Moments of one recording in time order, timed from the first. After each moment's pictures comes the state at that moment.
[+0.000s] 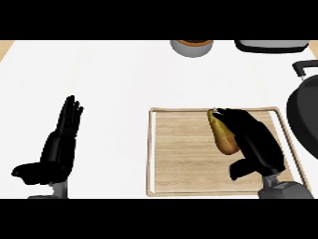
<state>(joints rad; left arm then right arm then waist) 0.02 0.08 -0.10 -1.60 0.04 0.19 -0.14 -0.08 -0.18 0.20 -1.61 1.17 0.03 -0.08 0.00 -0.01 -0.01</state>
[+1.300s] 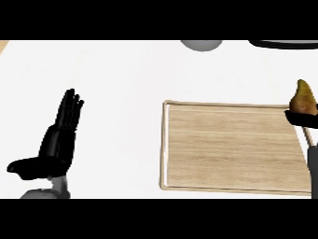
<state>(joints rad) -0.03 0.08 -0.08 -1.61 0.04 0.16 -0.12 -0.34 -0.19 -0.44 -1.32 1.22 -0.15 0.60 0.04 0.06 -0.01</state>
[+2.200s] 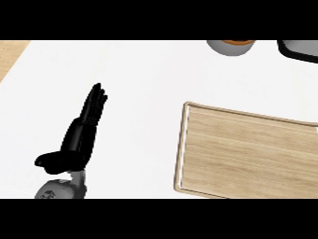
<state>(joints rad) -0.10 0.05 -0.18 -1.59 0.01 0.13 -0.10 -0.82 -0.54 -0.61 -0.91 1.78 -0.07 1.16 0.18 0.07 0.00</state>
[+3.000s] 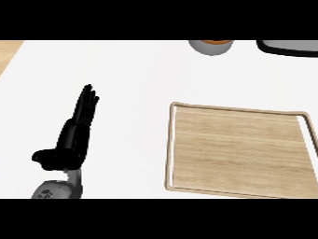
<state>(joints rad) -0.09 0.04 -0.13 -1.56 0.00 0.17 -0.10 -0.95 -0.54 -0.76 -0.72 2.05 -0.05 1.24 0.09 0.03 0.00</state>
